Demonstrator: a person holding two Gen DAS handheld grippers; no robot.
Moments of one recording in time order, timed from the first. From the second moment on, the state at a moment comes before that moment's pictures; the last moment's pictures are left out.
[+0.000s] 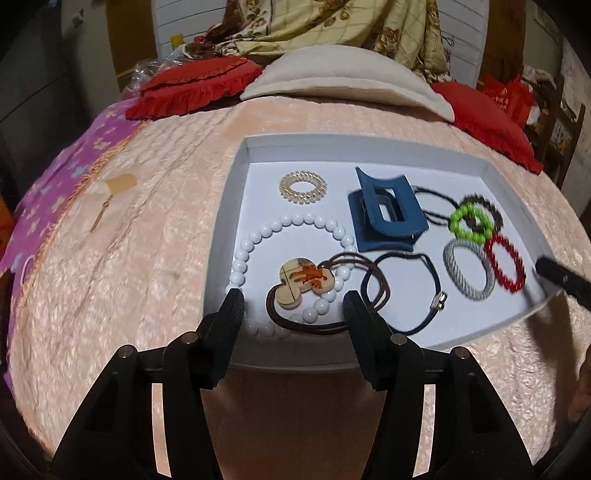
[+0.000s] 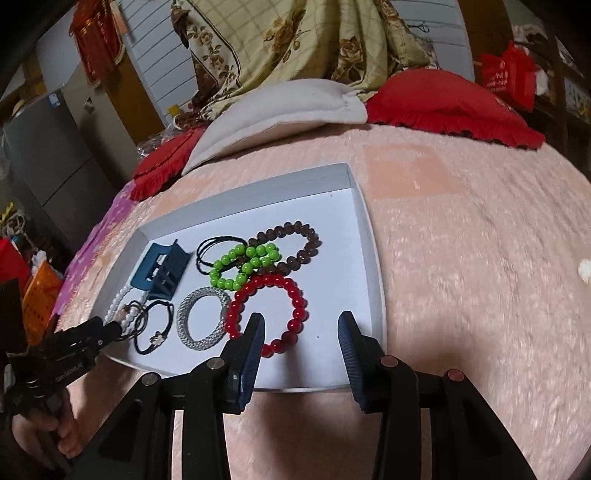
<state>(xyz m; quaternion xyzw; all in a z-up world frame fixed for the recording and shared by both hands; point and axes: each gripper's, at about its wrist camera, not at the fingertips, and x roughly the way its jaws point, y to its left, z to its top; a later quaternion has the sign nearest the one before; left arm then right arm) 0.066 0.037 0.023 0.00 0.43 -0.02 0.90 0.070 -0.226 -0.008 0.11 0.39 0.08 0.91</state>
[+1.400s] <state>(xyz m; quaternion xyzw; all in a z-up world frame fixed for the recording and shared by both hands) -0.023 -0.009 0.064 0.04 0.39 -0.03 0.92 -0.027 -0.170 0.023 0.00 0.33 0.03 0.94</state>
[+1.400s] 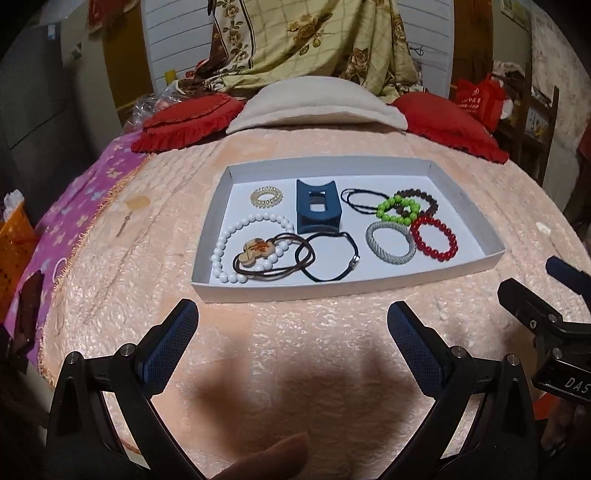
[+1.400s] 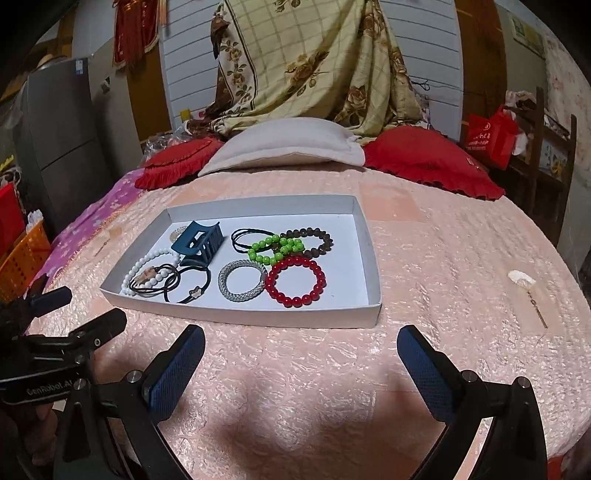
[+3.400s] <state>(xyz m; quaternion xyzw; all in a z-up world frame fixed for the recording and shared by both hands) -0.020 -0.001 0.062 0.01 0.41 -0.05 0.91 -0.027 -0.159 0.022 -0.02 0.33 0.03 0.94</state>
